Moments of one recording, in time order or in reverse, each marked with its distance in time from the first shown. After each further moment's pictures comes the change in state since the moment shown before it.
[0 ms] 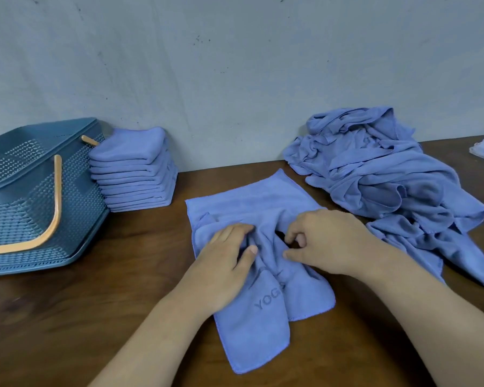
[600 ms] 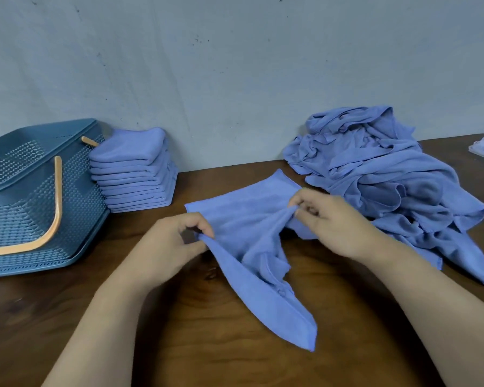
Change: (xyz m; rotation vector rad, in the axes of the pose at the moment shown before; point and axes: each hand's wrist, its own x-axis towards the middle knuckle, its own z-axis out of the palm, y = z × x) left_hand -0.004 -0.045 -0.076 -0.163 0.086 0.014; right_hand 0.013 0.031 0.014 0.587 0.220 -0.017
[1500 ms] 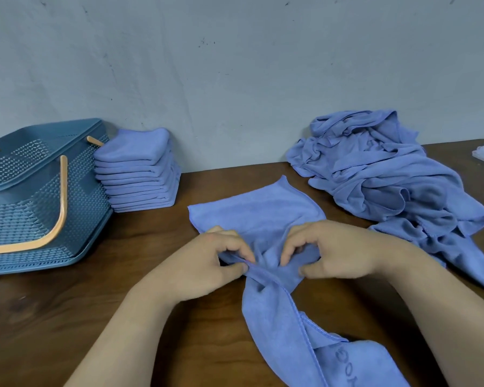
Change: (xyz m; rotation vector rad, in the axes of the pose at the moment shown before) left_hand -0.001 0.029 0.034 0.073 -0.278 0.142; right_hand -0.013 -0.025 -0.008 -0.065 -0.571 -0.030
